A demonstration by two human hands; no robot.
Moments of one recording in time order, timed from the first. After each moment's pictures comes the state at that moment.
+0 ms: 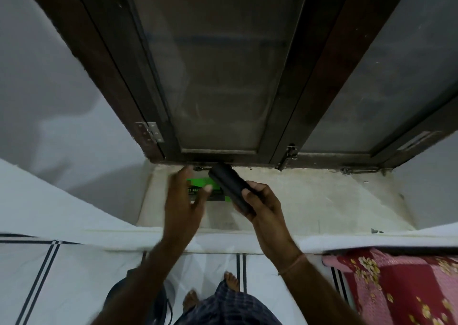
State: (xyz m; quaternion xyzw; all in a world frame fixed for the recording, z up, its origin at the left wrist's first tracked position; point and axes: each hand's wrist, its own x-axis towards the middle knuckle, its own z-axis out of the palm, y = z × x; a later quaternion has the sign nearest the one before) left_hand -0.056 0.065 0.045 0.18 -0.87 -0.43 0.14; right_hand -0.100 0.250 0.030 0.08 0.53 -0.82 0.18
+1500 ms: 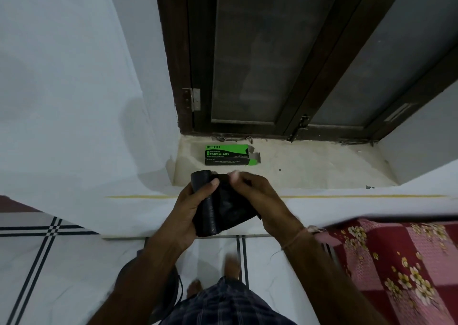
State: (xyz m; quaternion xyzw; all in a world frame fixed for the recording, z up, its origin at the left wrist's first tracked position) left_hand 0.079 0.016 0.079 0.24 -0.43 -0.87 -0.09; right_hand 0.019 0.178 0.093 -0.02 0.70 -0.66 0.26
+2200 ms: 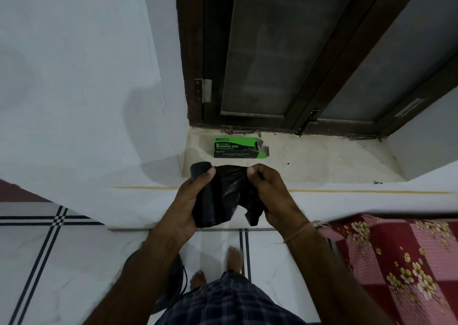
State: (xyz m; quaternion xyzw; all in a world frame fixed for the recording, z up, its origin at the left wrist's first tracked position) left_hand 0.089 -0.006 0.077 0.25 -0.39 -0.88 -0.12; right_hand 0.023 0.160 0.080 0.04 0.73 -0.66 0.18
